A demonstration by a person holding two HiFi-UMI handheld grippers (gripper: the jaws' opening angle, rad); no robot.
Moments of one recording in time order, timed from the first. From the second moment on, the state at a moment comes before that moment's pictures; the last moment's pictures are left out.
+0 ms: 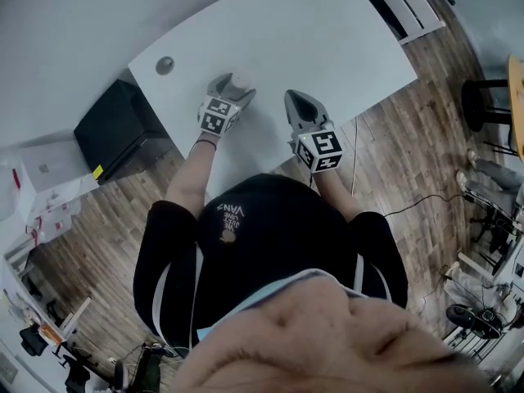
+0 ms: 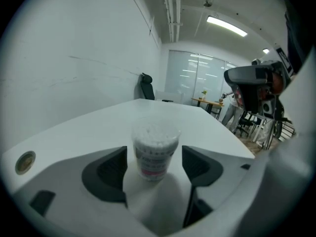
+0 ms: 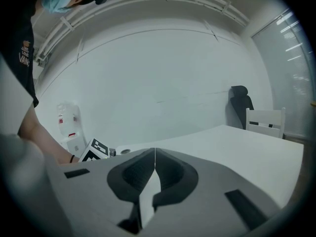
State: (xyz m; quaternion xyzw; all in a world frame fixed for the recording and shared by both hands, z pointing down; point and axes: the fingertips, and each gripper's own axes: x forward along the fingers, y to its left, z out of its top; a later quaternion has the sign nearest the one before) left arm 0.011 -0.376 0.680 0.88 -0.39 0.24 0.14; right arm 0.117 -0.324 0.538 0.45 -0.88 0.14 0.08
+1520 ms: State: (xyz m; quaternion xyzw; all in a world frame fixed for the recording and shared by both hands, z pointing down) left arm 0.000 -0.368 0.606 0.89 -0.40 0.20 0.09; right arm 0.093 -0.317 0.514 0.43 -0.89 0.11 0.07
